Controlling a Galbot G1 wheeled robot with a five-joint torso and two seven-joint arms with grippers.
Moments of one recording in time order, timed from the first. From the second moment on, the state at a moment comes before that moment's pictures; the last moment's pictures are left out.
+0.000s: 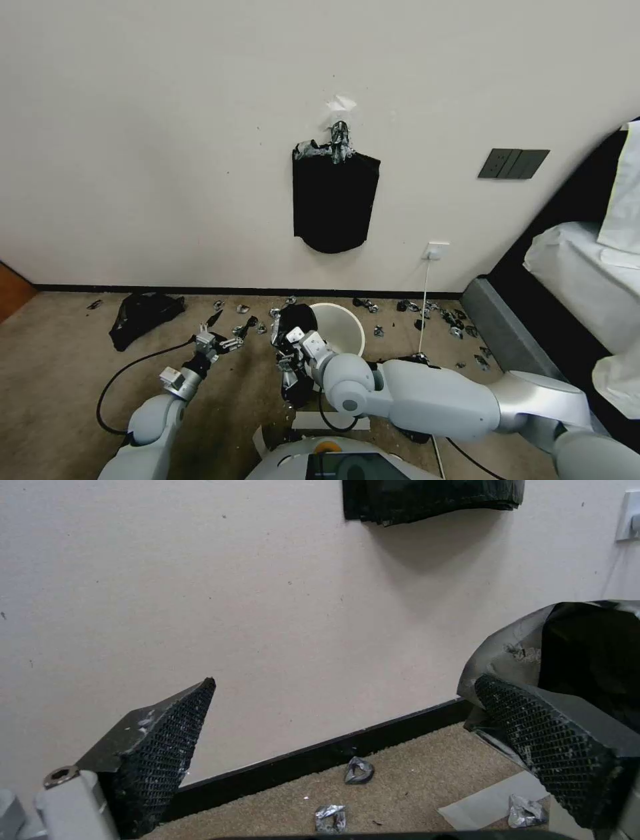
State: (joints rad) left arm 1.48 -1.21 -0.75 -1.67 -0.34 -0.31 0.53; right arm -0.43 1.02 -0.88 2.07 1.18 -0.64 0.87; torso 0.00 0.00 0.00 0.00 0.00
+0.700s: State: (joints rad) left arm 1.51 -1.21 -0.63 -1.70 -0.45 -0.23 0.66; right arm -0.49 0.96 -0.82 2.12 1.15 -0.61 0.87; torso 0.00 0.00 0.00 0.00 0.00
